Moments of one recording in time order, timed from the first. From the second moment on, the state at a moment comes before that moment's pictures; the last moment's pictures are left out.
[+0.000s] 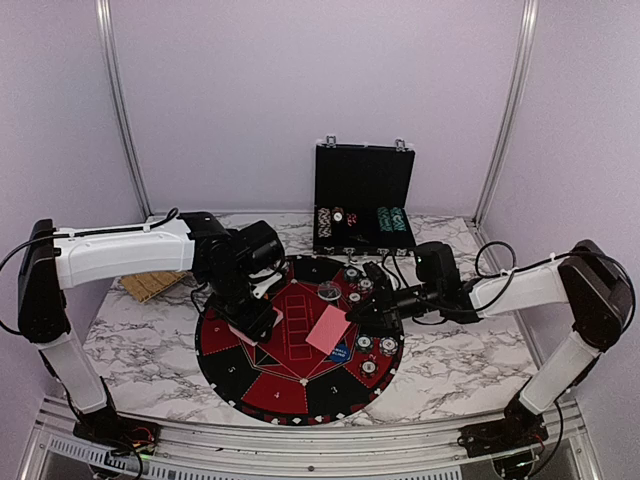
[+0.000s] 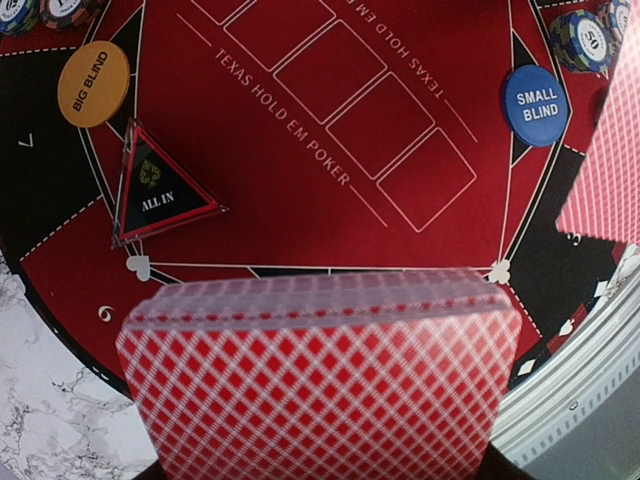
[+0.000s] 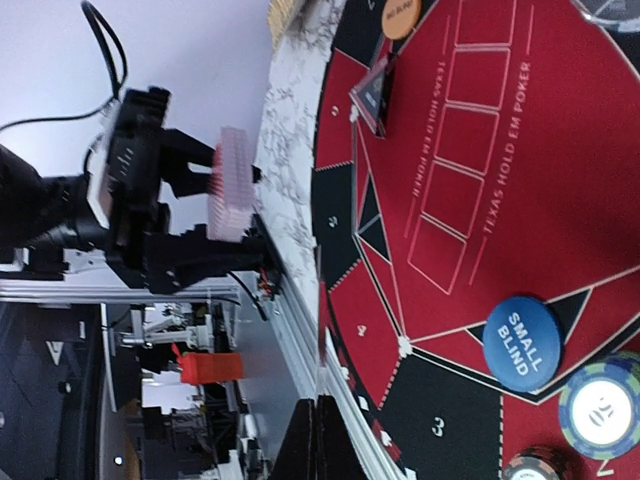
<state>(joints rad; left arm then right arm) -0.92 1.73 1.40 -1.06 0.03 -0.29 0.61 1.60 0.71 0.36 -0.93 0.94</state>
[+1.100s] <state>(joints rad) -0.91 1.71 1.40 -1.06 0.03 -0.28 0.81 1.65 0.78 -0.16 -0.68 0.55</state>
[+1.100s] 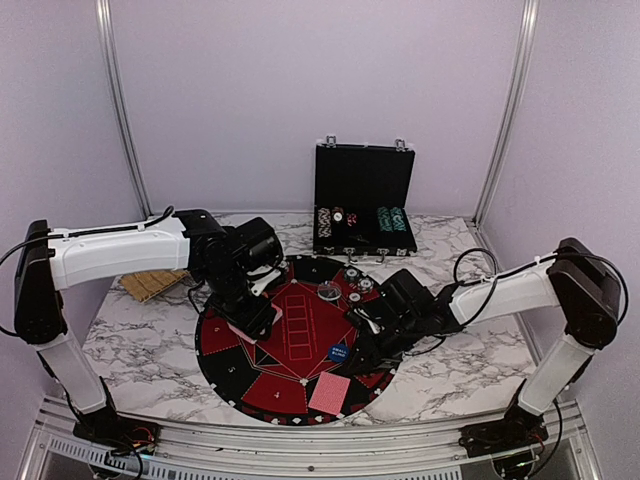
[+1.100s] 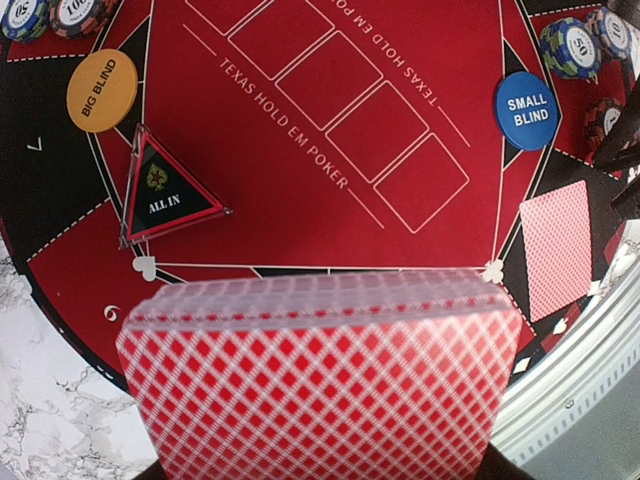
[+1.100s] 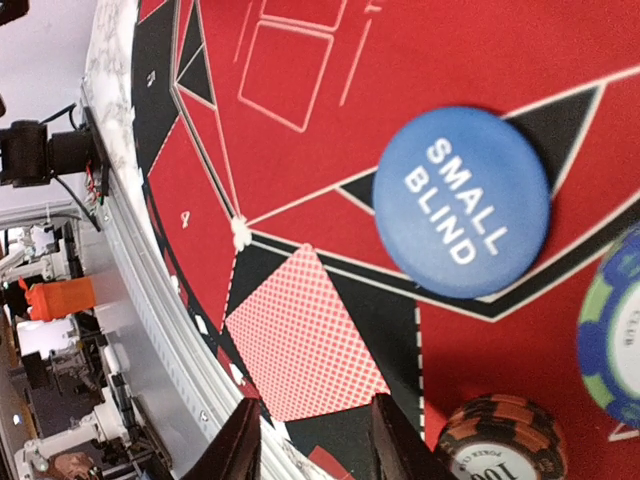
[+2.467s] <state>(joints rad) -0.92 1.70 1.41 -1.06 0.07 -0.26 0.79 1.86 1.07 0.34 -0.83 0.97</state>
